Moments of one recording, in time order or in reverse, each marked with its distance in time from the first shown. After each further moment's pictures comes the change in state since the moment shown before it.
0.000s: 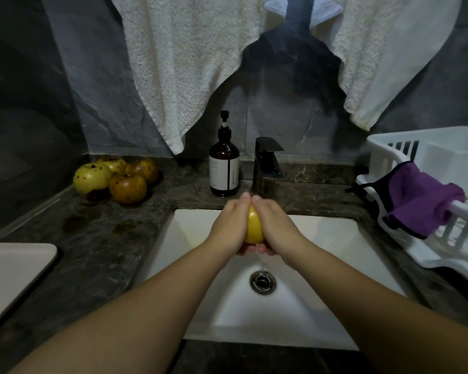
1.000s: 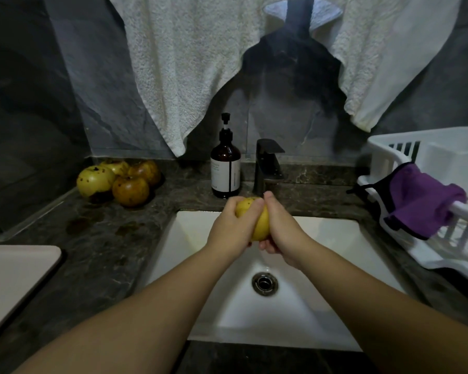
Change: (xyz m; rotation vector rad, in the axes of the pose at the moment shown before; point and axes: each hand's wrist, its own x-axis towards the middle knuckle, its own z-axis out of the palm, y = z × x) left_hand -0.007 0.004 -0.001 0.083 0.054 0.148; right_hand 0.000 -0.001 -0.001 0.109 0.007 0.013
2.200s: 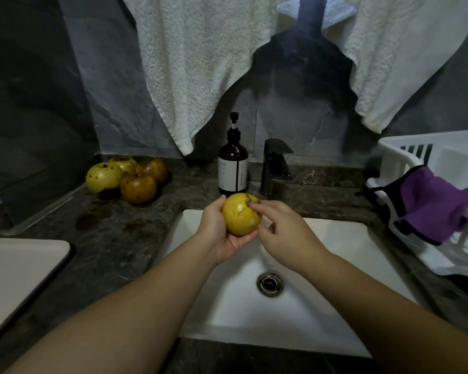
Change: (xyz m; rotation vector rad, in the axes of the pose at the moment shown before) left_hand 0.010 0.003 -0.024 -0.889 -0.062 -0.454; right_hand -0.017 0.003 -0.007 -0.612 -0.006 -0.517
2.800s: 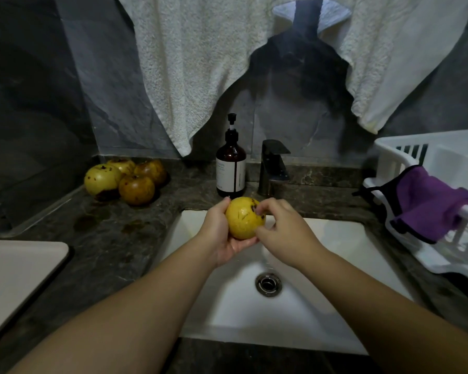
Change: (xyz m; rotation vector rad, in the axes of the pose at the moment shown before) left_hand -0.006 -0.003 0.004 0.060 -0.010 -0.040; right_hand 0.004 0.001 -0.003 -0.013 -0.003 0.074
